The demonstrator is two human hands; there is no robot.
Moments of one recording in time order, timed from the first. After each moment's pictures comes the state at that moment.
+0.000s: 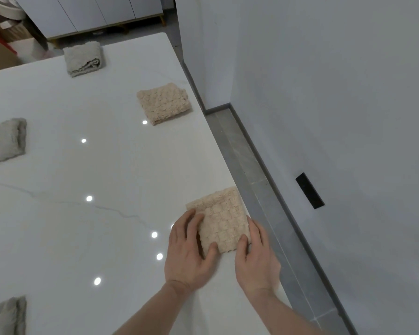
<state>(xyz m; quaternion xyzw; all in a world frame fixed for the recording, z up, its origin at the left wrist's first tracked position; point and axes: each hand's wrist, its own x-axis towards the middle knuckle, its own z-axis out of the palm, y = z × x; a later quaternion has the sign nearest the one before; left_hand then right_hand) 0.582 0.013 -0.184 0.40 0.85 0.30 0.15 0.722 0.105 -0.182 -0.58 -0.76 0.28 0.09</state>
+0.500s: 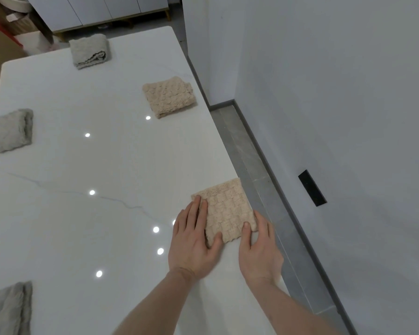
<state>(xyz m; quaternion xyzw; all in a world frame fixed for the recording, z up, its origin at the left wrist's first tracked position) 0.582 0.018 -0.189 0.46 0.86 0.17 0.13 0.720 0.108 -0.181 -0.61 -0.72 0.31 0.11</state>
